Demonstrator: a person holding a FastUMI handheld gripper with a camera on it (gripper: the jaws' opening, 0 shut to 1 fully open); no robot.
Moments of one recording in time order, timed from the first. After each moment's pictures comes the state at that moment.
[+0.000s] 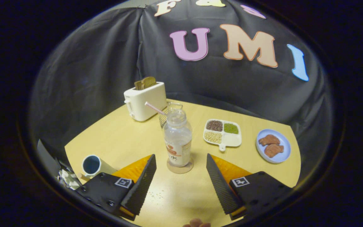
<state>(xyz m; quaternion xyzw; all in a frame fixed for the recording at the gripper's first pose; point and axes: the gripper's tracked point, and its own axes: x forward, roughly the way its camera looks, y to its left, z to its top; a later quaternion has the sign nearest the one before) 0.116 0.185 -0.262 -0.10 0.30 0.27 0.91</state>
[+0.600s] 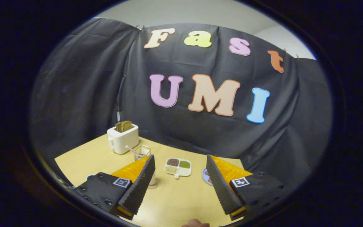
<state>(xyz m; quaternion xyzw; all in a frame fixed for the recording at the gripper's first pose) 0.098 0.112 -0.034 -0.13 0.13 0.15 0.97</state>
